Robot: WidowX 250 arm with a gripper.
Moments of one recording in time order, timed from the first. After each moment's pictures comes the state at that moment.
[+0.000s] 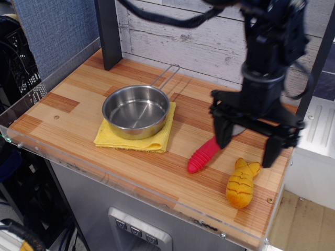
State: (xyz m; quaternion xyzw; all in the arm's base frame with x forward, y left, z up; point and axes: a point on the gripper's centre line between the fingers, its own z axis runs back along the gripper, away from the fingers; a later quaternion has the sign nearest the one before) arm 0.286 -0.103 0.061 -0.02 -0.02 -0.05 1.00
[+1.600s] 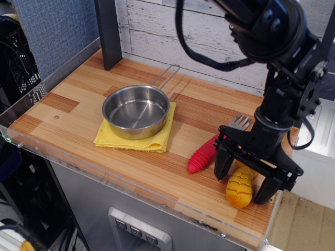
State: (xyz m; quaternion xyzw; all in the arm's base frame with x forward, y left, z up) arm 0.276 -0.114 0.009 0.05 0.06 -0.08 0.99
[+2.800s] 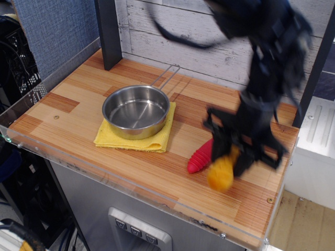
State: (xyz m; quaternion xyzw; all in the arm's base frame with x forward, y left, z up) arm 0.276 -0.091 0.048 0.03 0.02 -0.11 0.99
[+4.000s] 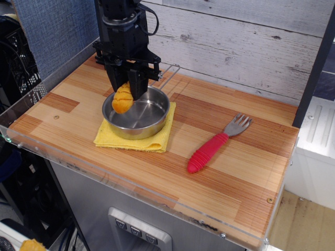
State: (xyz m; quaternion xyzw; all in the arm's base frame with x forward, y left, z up) arm 0.307 0.080 0.071 0.00 -0.03 0.00 1.00
